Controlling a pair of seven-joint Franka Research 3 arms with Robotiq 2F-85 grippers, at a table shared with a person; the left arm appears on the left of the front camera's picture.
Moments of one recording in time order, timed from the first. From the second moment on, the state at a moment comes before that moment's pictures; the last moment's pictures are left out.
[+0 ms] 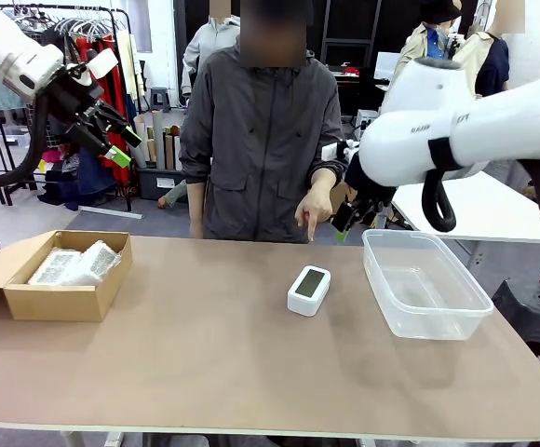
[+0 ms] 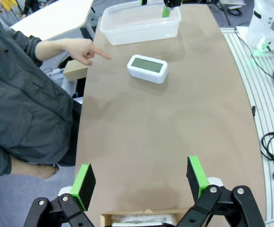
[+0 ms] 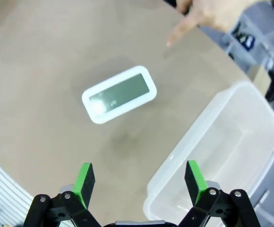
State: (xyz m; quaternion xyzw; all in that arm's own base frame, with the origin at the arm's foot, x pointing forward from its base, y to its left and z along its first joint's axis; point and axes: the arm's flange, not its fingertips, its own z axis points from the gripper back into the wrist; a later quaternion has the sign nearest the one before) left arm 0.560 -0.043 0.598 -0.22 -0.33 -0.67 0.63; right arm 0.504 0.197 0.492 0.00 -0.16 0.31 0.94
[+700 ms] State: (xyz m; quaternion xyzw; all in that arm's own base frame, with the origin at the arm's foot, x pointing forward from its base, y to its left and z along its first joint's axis) left arm 0.560 -0.043 0.598 -0.22 -0.33 -0.67 0.63; right arm 0.504 0.202 0.492 -0.01 -0.16 0.30 0.94
